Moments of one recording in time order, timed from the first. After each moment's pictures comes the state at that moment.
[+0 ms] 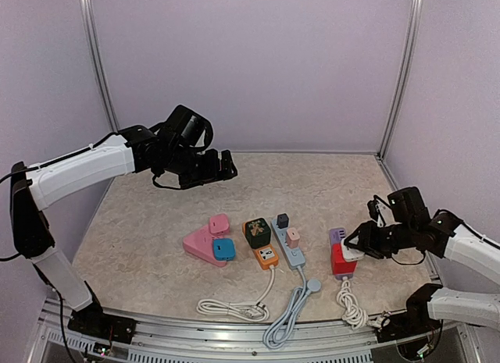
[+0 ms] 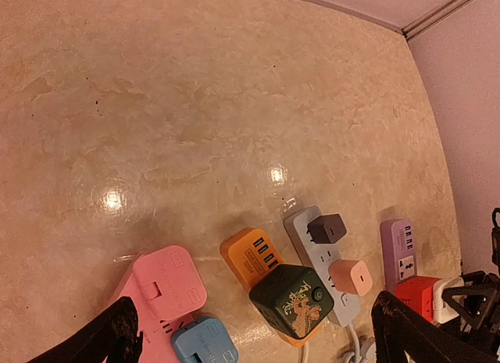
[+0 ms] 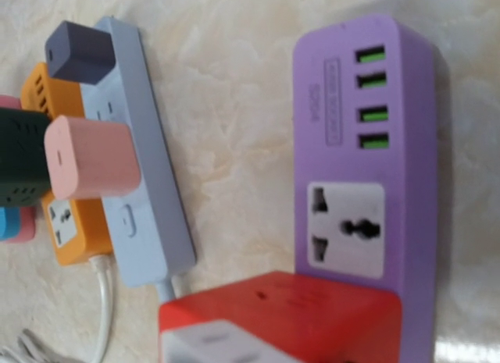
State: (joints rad) left arm -0.77 1.65 1.51 -0.66 -0.08 -0.68; right arm 0.46 0.84 0.53 -0.53 -0.26 0.72
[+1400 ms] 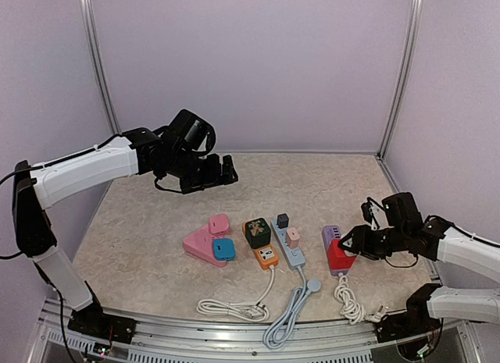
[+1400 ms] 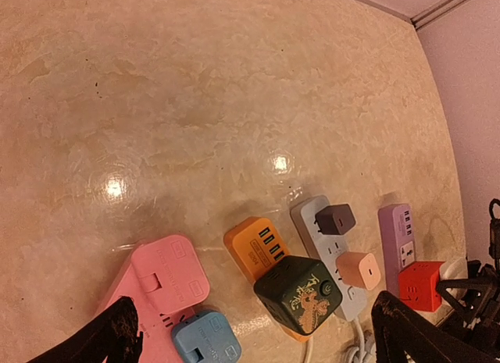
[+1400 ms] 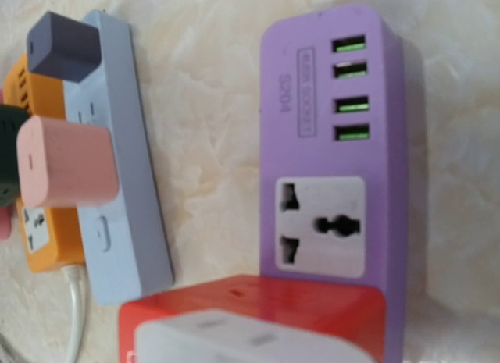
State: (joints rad) left arm -0.77 1.66 1.50 -0.67 -0.06 -0.69; right arm 0.45 0.92 0.45 -0.40 -0.25 0.65
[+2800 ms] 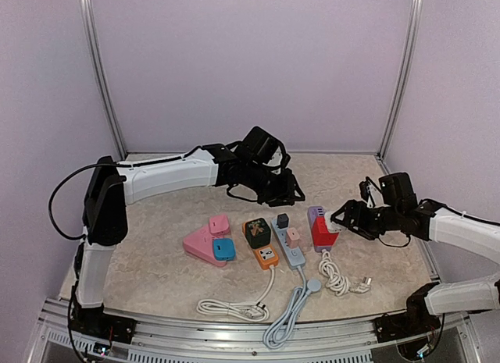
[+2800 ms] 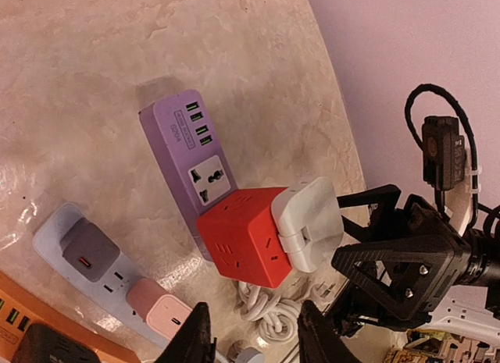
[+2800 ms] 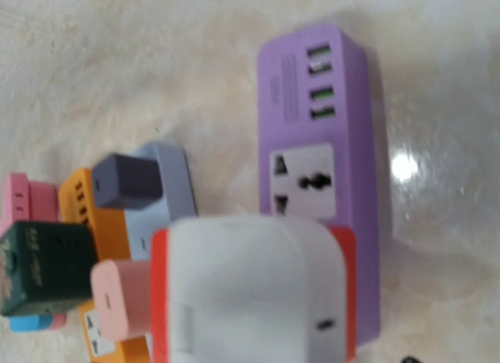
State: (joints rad) left arm -0.92 2.17 1.93 -0.48 0.32 -0.80; right arm 0.40 1.09 0.60 -0.23 -0.27 0.68
